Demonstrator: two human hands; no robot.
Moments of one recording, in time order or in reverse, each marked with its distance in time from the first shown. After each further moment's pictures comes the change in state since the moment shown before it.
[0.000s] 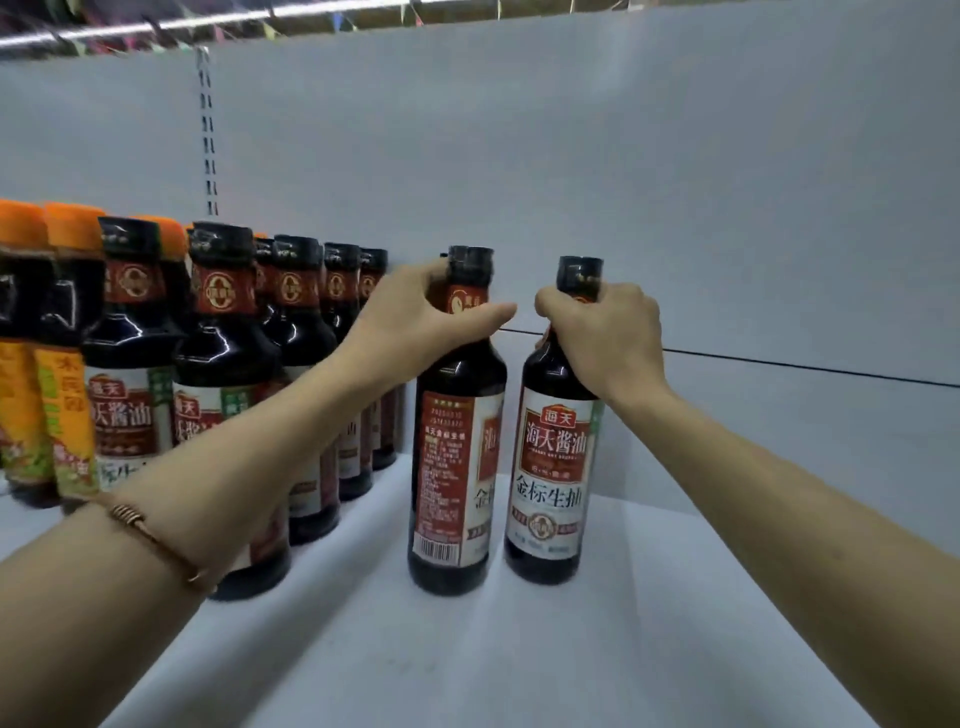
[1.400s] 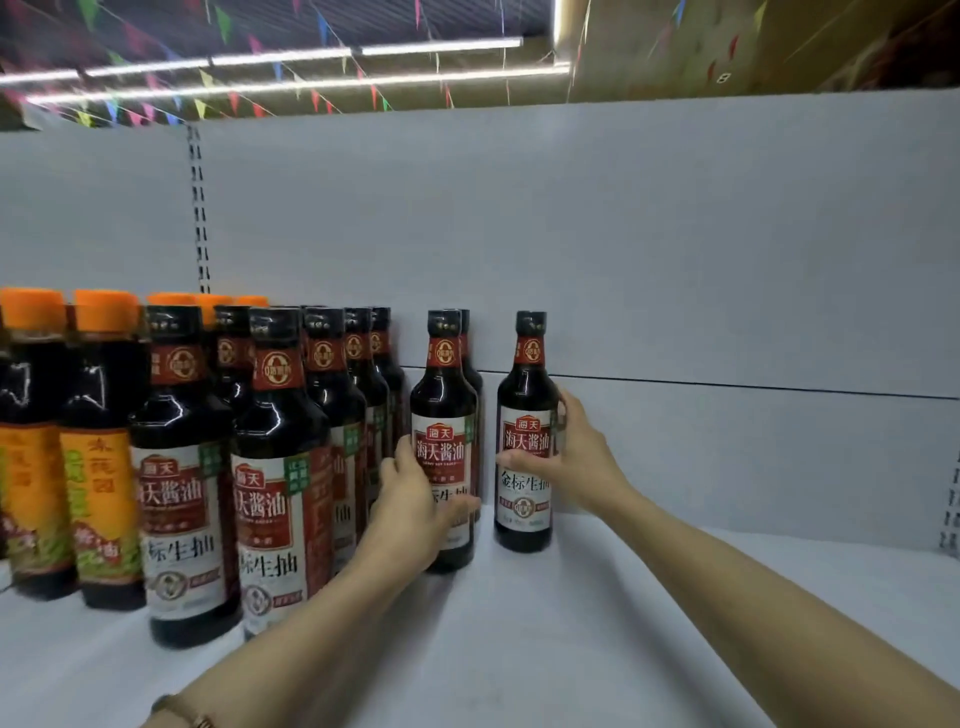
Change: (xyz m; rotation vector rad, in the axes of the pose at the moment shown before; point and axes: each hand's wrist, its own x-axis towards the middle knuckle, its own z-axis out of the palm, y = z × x) left_hand -0.073 -0.067 0.025 0.099 -0.019 -0.452; right_hand -0.052 0.040 0.032 0.081 -0.311 0.226
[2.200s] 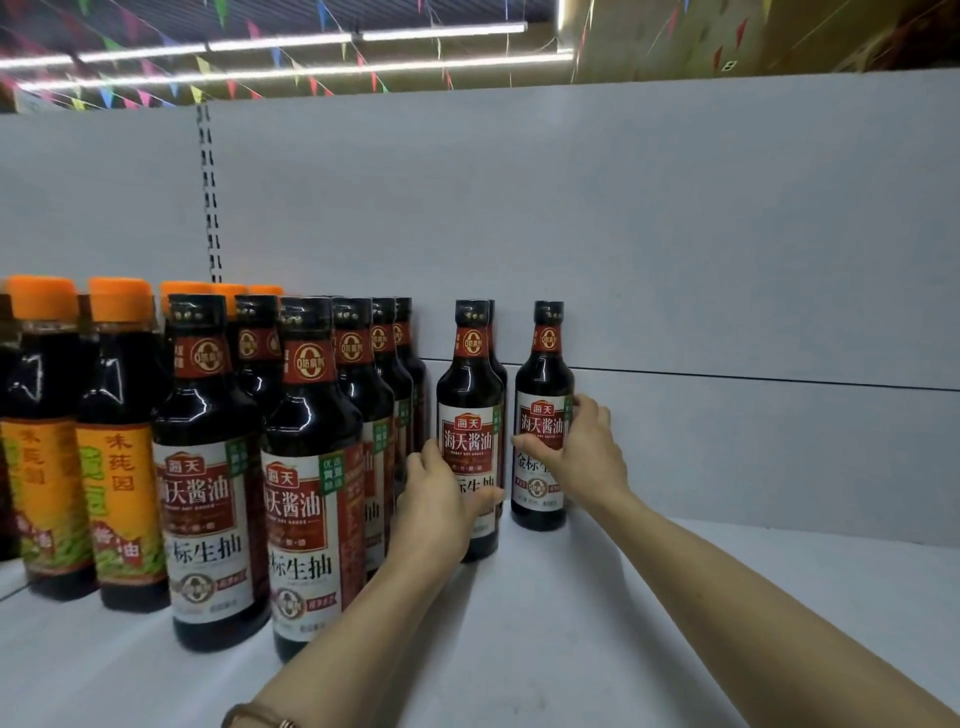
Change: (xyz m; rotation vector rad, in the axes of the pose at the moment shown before) left_hand 0.015 -0.011 0.005 0.043 0.031 -0.029; right_hand 0.014 -0.001 0.036 -0.314 0.203 0.123
